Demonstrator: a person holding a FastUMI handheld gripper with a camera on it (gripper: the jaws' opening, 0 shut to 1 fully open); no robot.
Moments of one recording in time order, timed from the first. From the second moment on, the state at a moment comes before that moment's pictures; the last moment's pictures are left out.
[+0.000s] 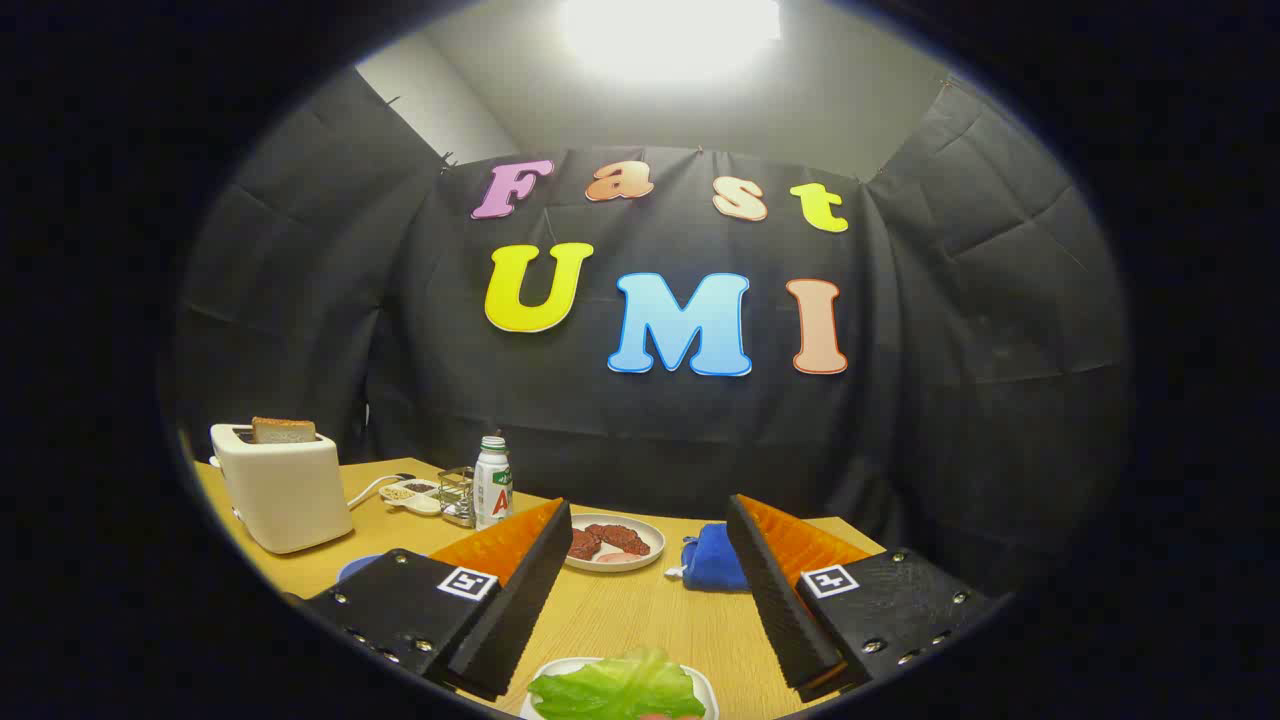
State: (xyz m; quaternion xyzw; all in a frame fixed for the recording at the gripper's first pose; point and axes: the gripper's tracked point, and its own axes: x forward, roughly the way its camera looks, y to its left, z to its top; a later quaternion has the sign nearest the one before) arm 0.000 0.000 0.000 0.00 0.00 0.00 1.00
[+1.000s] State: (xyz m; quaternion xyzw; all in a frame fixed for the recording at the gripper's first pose) arm -0.012 -0.008 -0.066 -0.03 0.12 0.03 0.99
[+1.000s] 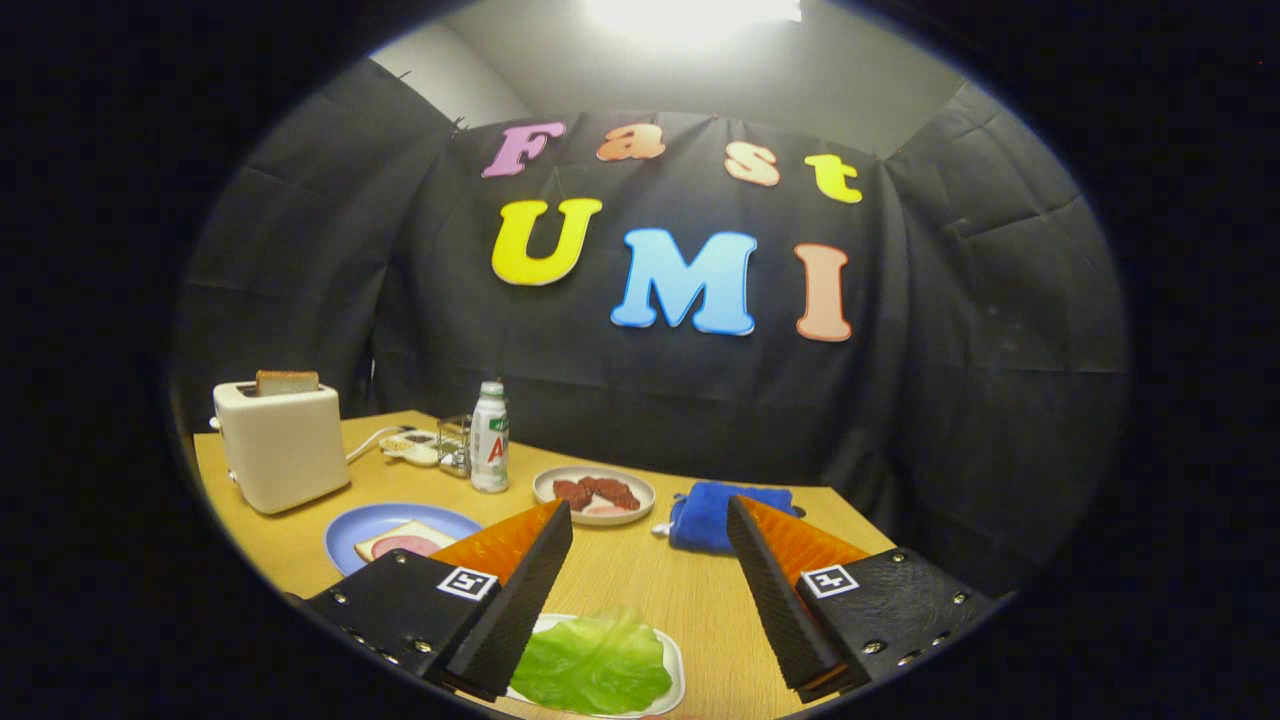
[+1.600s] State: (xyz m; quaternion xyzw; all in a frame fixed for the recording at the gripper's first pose) arm -0.036 0.023 -0.192 -0.04 0.34 0.11 0.93
